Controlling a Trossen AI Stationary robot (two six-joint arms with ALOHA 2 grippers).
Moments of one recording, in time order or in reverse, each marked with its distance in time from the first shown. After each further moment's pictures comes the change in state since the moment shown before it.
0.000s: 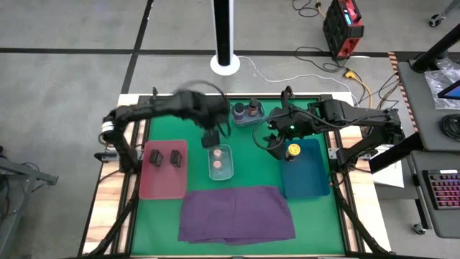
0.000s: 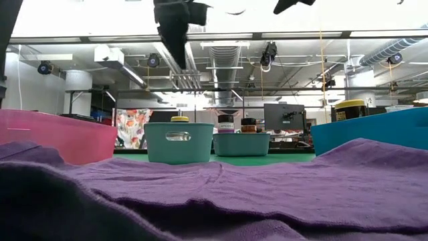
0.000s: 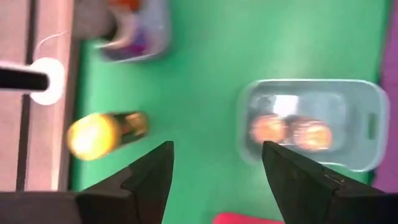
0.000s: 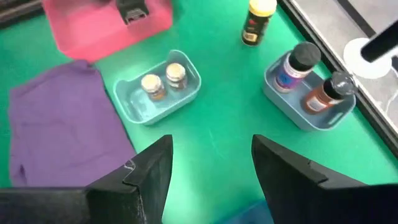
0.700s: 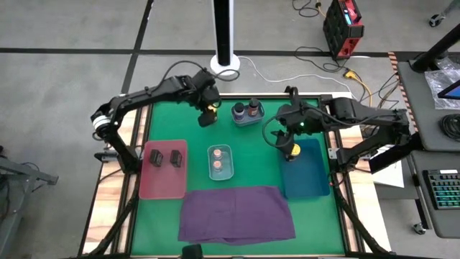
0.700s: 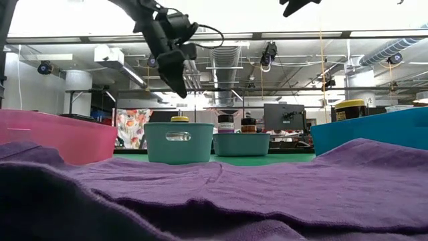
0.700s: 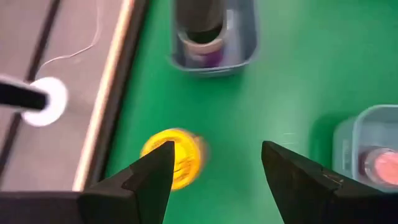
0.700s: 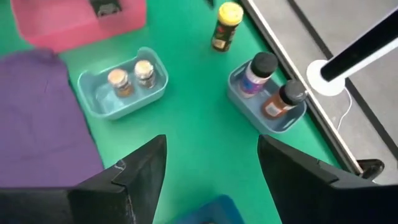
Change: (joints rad) left arm 0.368 -0.096 -0.330 0.433 0.201 0.252; right arm -0.018 -0.086 -0.059 -0.021 0.094 -0.120
